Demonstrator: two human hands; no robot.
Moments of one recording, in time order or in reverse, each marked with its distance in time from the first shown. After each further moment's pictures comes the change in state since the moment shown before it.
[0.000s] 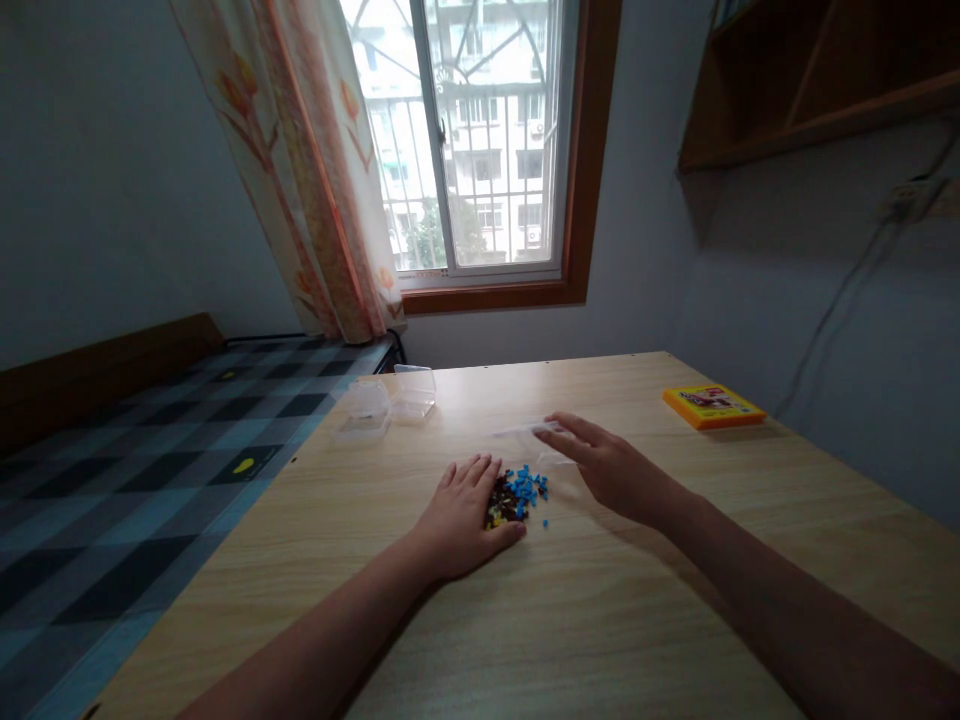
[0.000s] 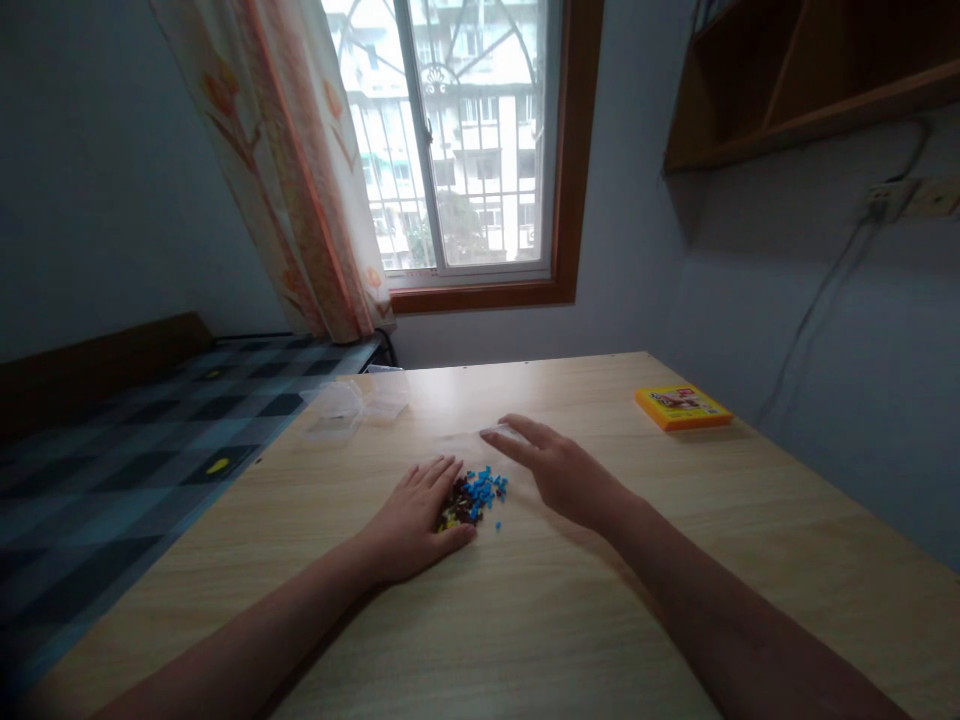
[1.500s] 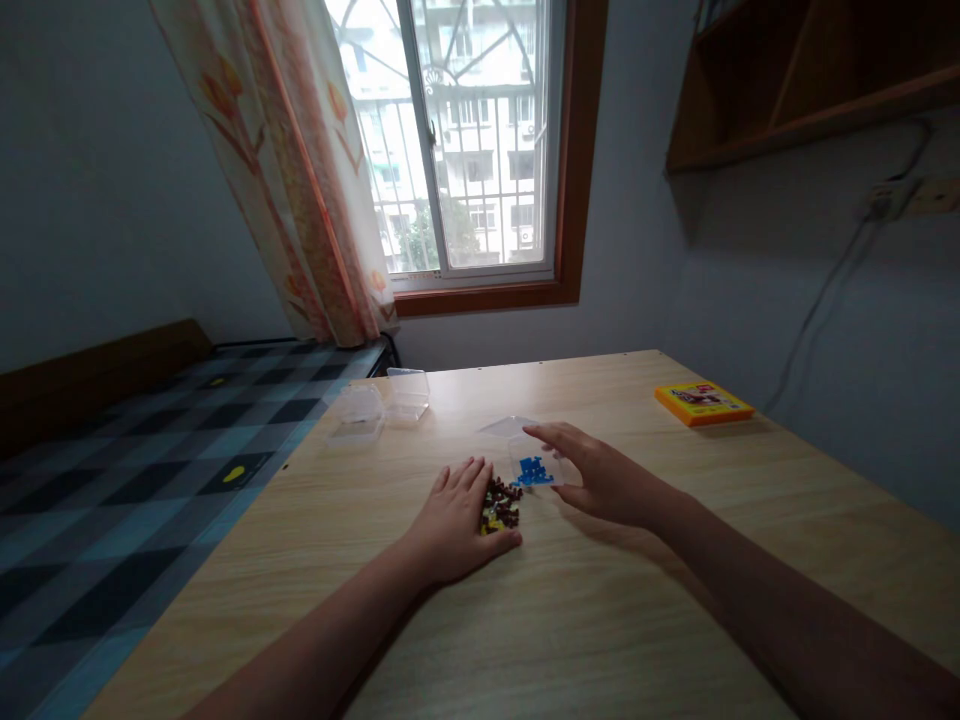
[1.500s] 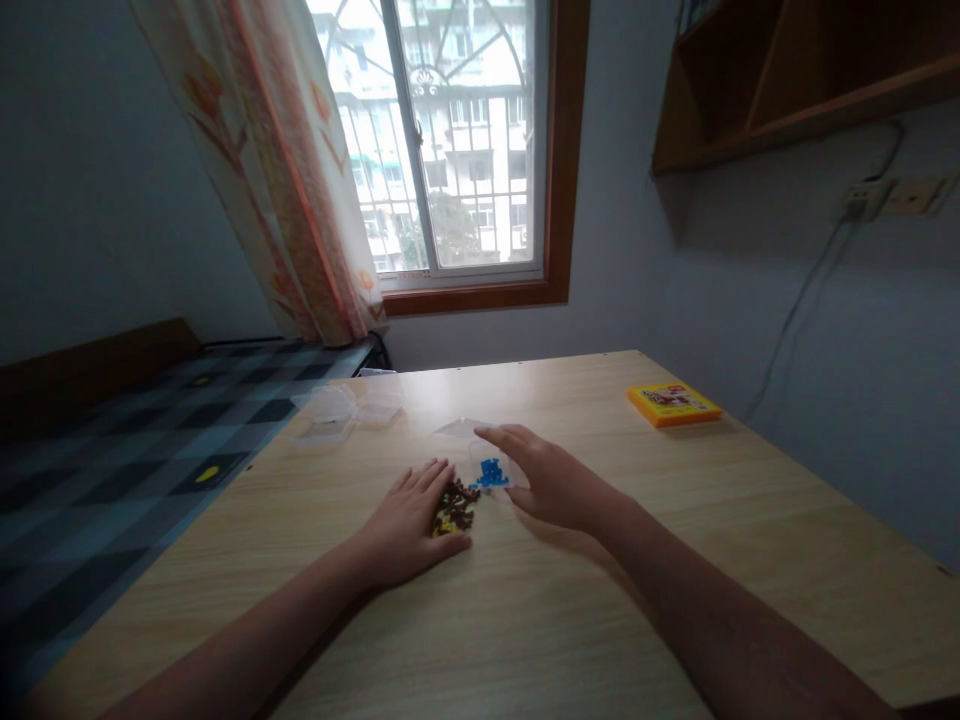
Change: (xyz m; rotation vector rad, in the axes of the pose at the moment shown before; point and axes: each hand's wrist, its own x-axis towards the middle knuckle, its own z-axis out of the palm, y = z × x) left_hand 0.001 0.001 -0.004 0.070 -0.088 -0.044; right_hand 0.007 -0.016 -0.002 0.224 -0.068 0.118
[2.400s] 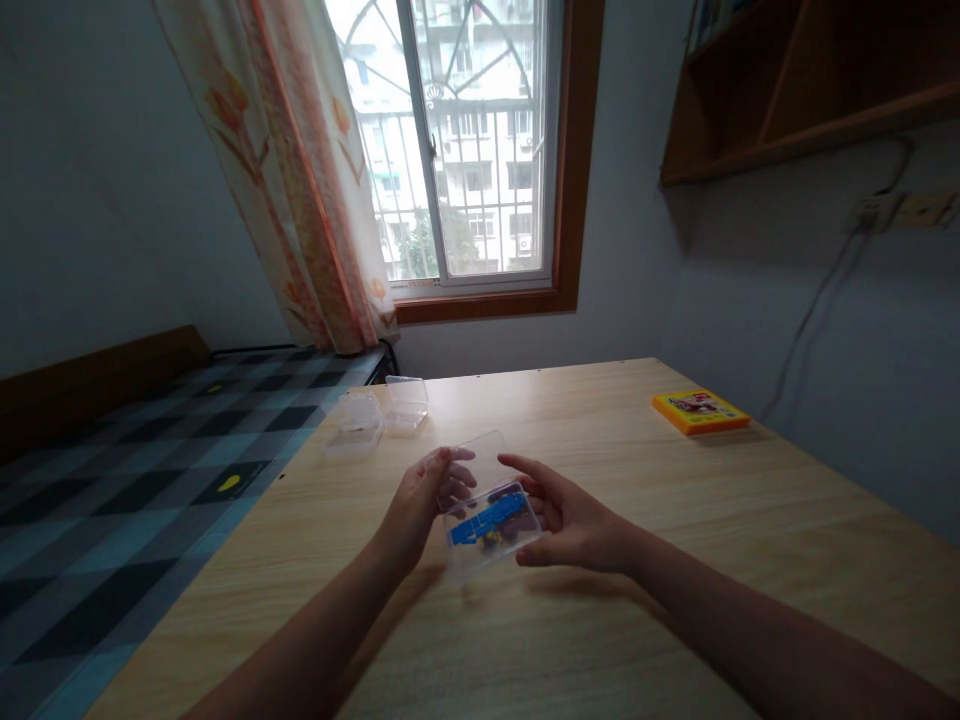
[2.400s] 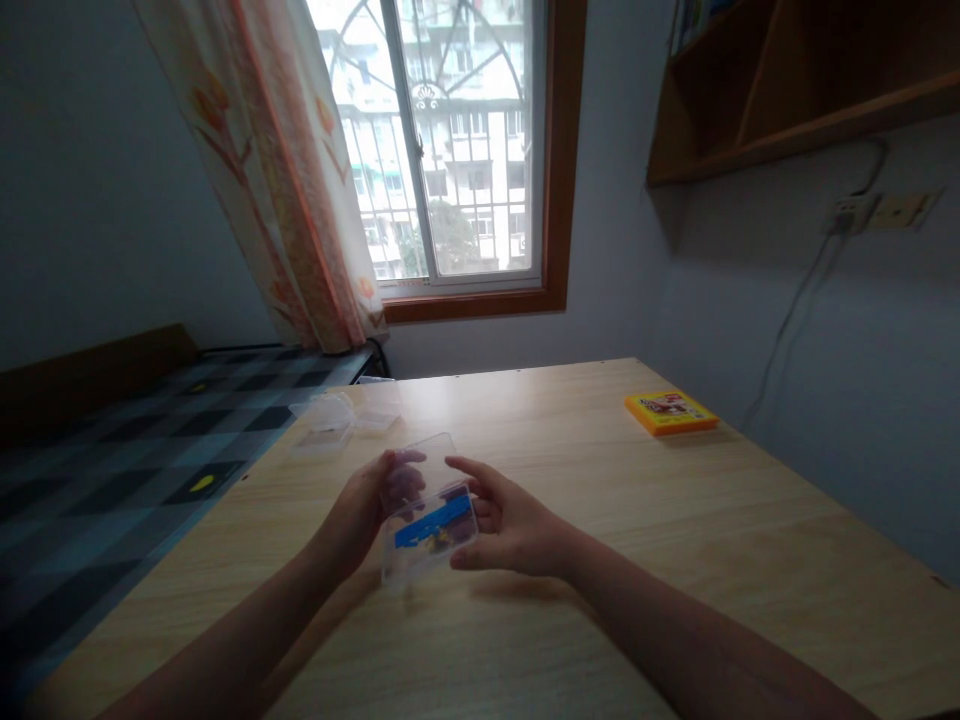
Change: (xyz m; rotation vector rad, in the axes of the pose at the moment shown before) left_hand -0.004 -0.010 -0.025 -1.523 0.396 -0.089; right_hand -0.002 -0.023 0.054 1.242 -0.094 0.234
